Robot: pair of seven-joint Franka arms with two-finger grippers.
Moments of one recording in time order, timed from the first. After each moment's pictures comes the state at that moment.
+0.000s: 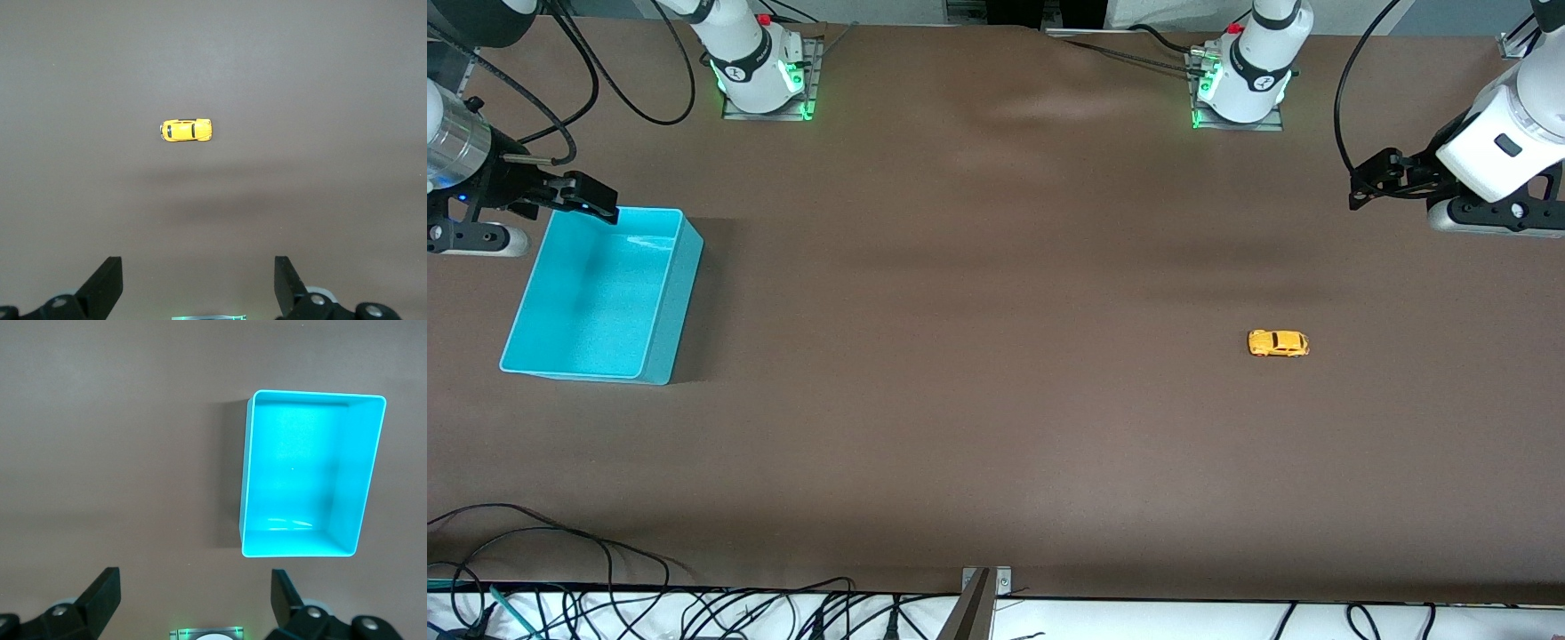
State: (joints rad) left arm -0.04 -0.01 -0.04 -1.62 -0.01 1.49 -0.03; right arm 0.30 0.09 -0.23 -1.51 -0.04 1.47 0.09
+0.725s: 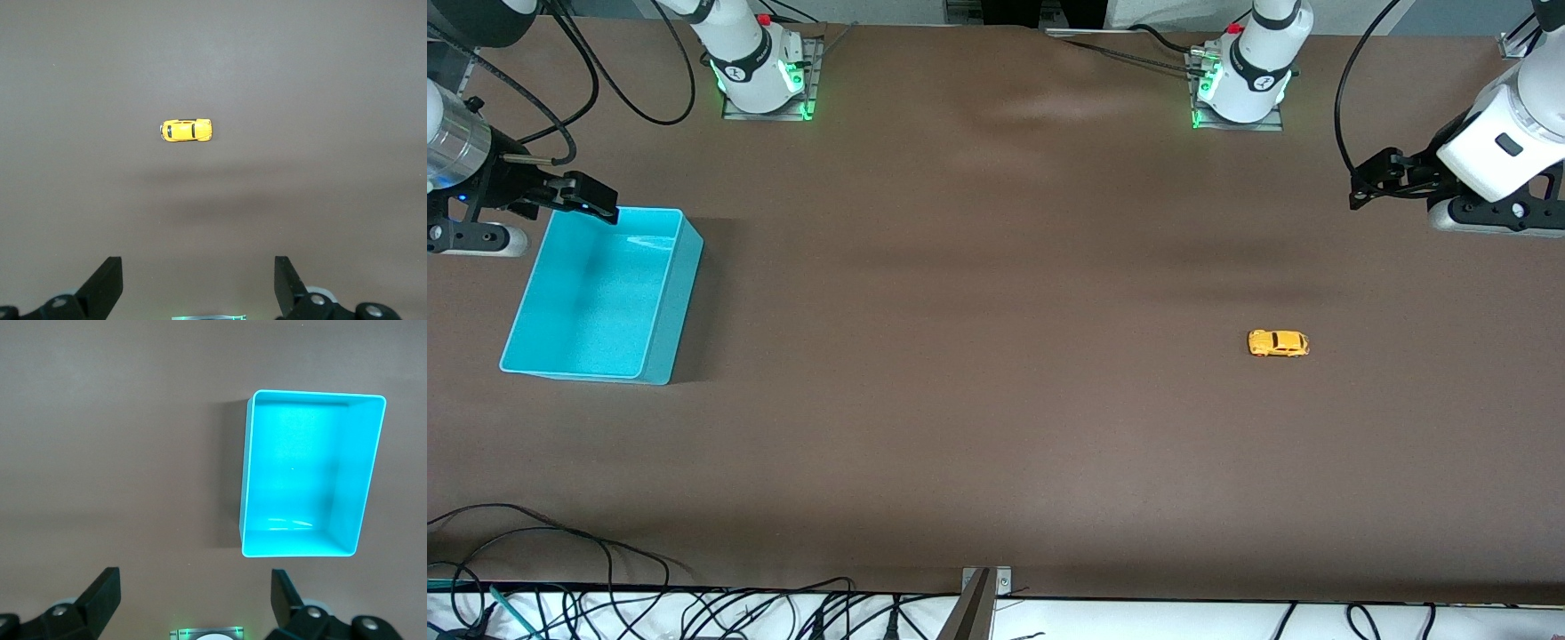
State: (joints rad) left arm -0.04 -0.01 -0.04 -1.62 -0.01 1.49 -0.03; right arm 0.30 0.09 -0.23 -1.51 -0.04 1.47 0.09
